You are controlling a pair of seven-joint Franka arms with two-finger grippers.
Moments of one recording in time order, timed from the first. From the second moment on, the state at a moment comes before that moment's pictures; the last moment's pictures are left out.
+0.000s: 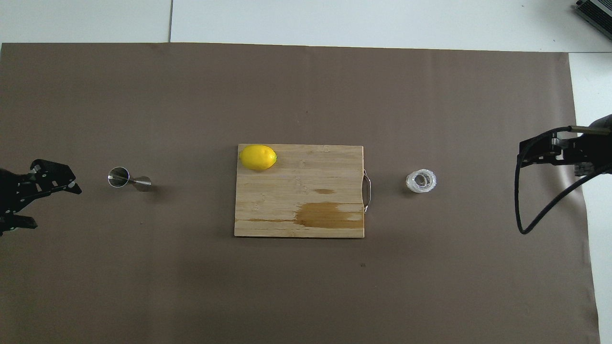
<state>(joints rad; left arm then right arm) 0.09 -0.21 -0.04 -1.95 -0.11 1.67 -0.67 0.04 -0.02 -0.01 -1.56 -0.02 1.50 0.21</state>
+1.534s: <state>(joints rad) 0.15 0.09 -0.05 -2.10 -0.42 2.19 -1.03 0.04 -0.02 -0.02 -1.56 -0.02 1.50 0.21</state>
